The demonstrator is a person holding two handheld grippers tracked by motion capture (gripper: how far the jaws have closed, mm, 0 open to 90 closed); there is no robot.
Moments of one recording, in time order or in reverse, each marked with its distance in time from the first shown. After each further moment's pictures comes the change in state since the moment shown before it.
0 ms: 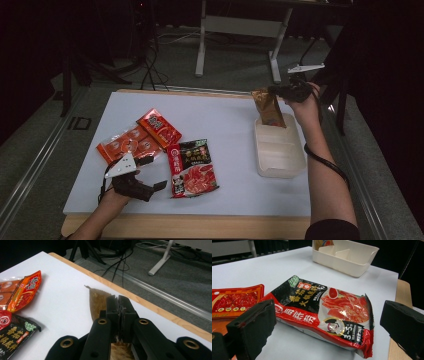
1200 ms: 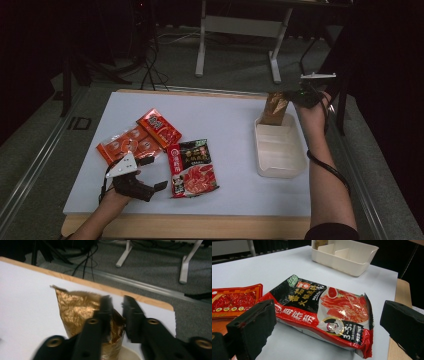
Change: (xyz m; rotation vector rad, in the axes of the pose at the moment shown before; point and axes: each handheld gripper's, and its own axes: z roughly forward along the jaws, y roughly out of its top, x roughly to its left) left arm -0.001 0.000 0.002 0.006 -0.004 0.001; right arm -0.030 -0.032 -0.010 0.002 -0.250 0.151
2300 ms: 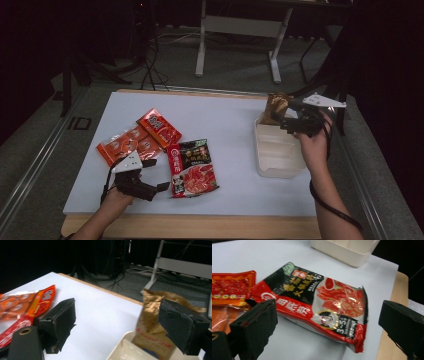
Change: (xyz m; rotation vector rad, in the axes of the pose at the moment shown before) left arm -0.008 0.013 0.005 0.129 -0.022 -0.053; right arm 0.082 -0.049 -0.082 -0.238 0.186 -0.114
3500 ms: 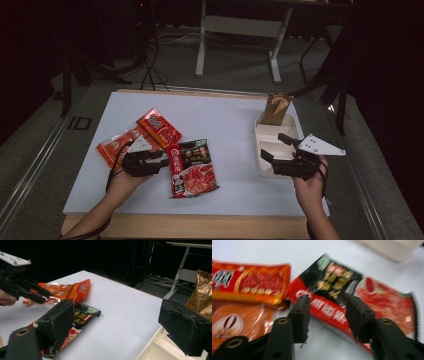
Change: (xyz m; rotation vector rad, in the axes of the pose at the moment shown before) left arm 0.035 0.020 0.027 0.163 0.212 -0.076; right arm 0.073 -0.059 -0.047 -0.085 0.125 -0.059
